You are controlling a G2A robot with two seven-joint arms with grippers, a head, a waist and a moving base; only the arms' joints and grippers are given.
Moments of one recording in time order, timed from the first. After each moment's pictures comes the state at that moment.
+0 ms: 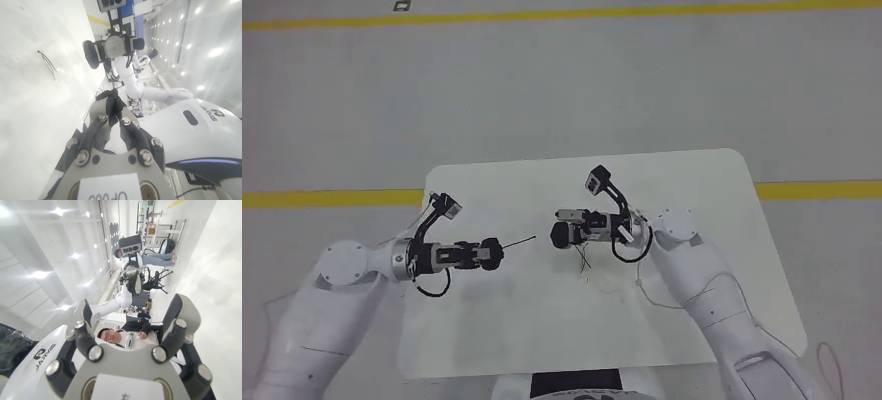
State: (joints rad) left arm 1.48 -0.86 -1.43 -1.62 -0.55 -0.34 -1.33; right arm -1.11 -1.41 1.14 -1.19 0.41 -0.21 1.30
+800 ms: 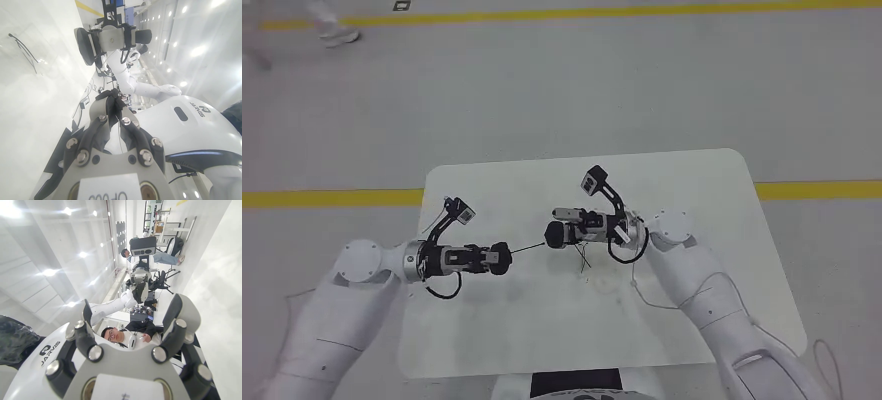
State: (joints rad) left arm 1.43 -0.89 -1.34 -1.55 -0.62 -0.34 -1.36; right arm -1.12 -1.40 1.10 -1.18 0.46 -0.24 1.25
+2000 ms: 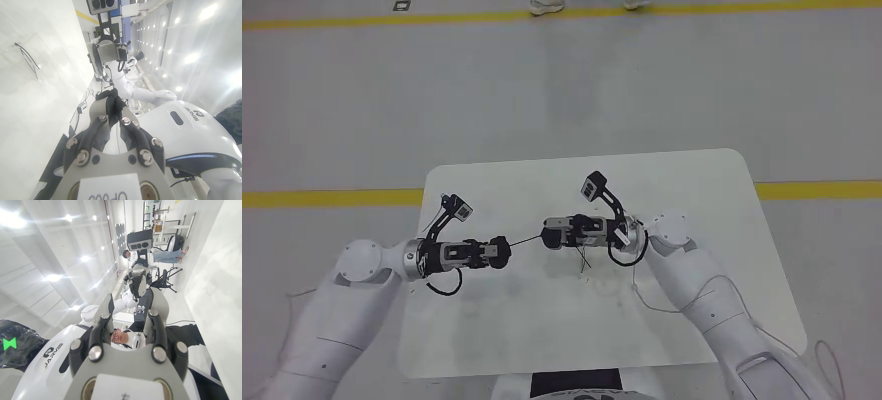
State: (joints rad) left arm 1.42 -0.89 -1.33 -1.53 -0.65 -0.34 -1.32; right arm -1.13 -1.38 1.06 -1.19 0.50 -0.21 1.23
